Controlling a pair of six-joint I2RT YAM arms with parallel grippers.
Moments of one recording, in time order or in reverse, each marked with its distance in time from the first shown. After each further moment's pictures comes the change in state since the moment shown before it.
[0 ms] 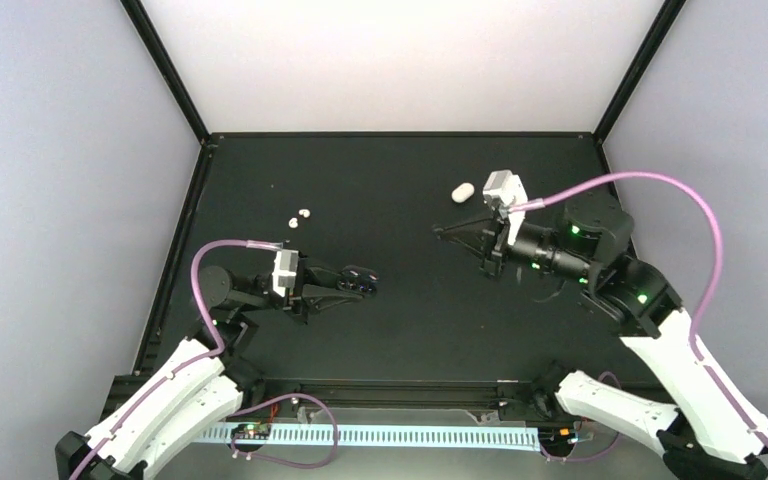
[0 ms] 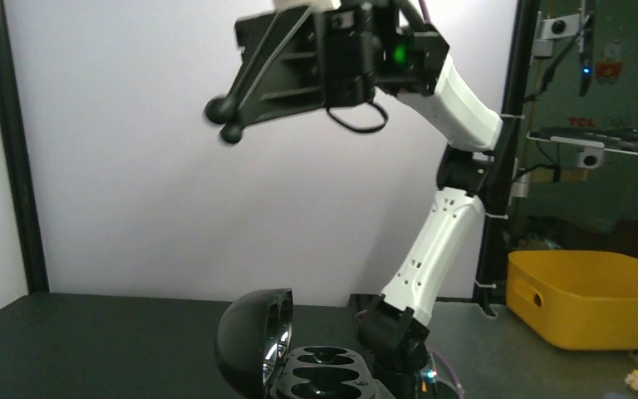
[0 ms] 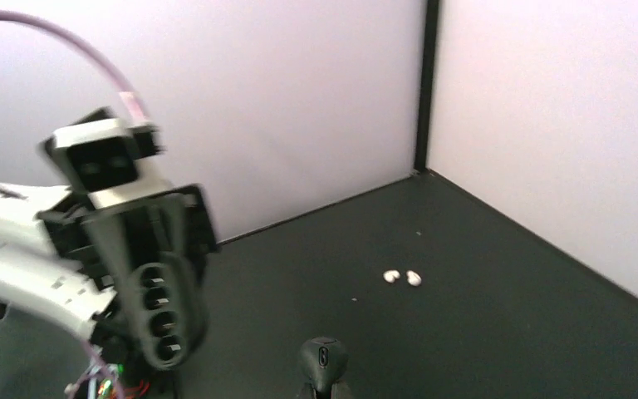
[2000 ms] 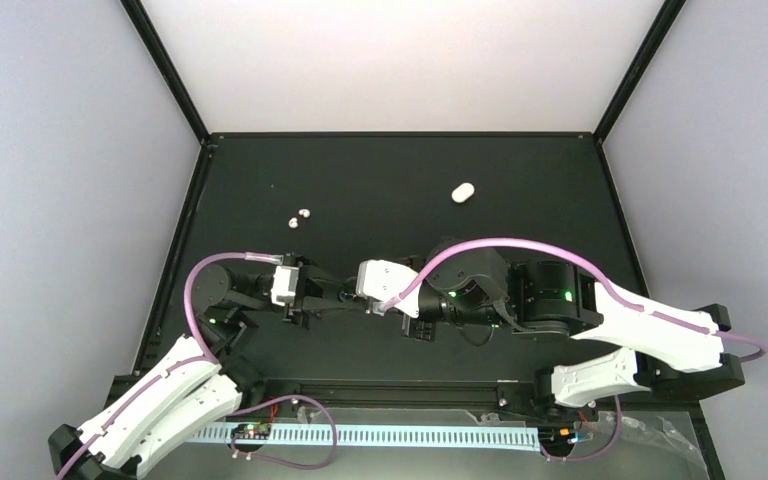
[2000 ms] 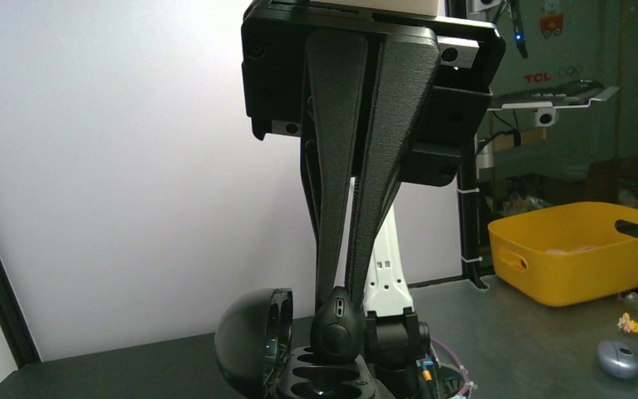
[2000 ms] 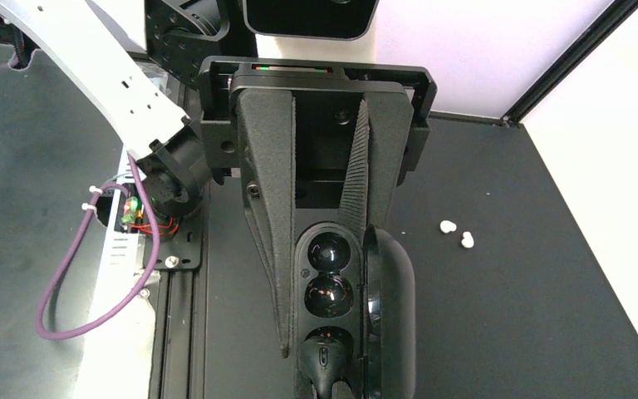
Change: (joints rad) left arm -0.084 0.023 0.065 -0.027 0.055 0.173; right arm 0.749 0.367 0.393 -0.389 0.534 -0.303
